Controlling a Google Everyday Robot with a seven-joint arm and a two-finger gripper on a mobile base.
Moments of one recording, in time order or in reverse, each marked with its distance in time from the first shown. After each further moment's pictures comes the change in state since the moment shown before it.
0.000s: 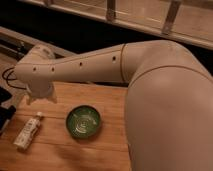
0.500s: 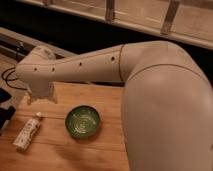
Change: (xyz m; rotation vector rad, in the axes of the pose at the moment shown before) arm -0.002 0.008 0.017 -0.025 0.030 -0.006
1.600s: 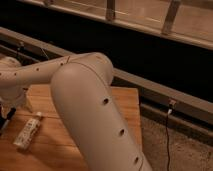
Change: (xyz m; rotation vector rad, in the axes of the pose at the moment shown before) arm 0.005 0.105 0.099 0.019 0.202 -0.132
